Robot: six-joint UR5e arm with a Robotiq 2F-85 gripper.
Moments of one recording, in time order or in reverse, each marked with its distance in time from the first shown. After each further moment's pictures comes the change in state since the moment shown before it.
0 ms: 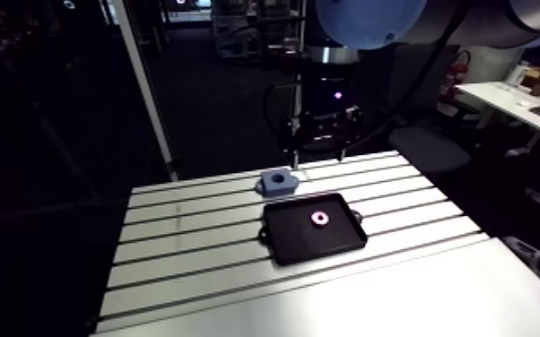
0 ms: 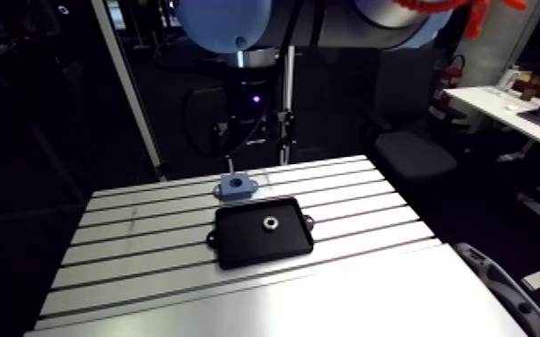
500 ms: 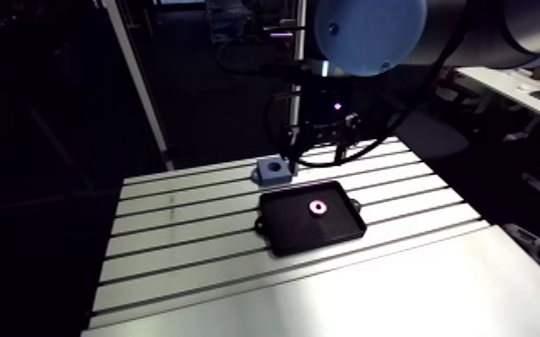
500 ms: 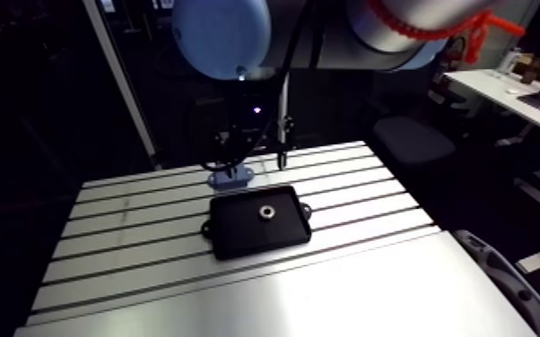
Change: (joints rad) arm -0.018 0.055 0.051 -0.091 -0.005 -0.007
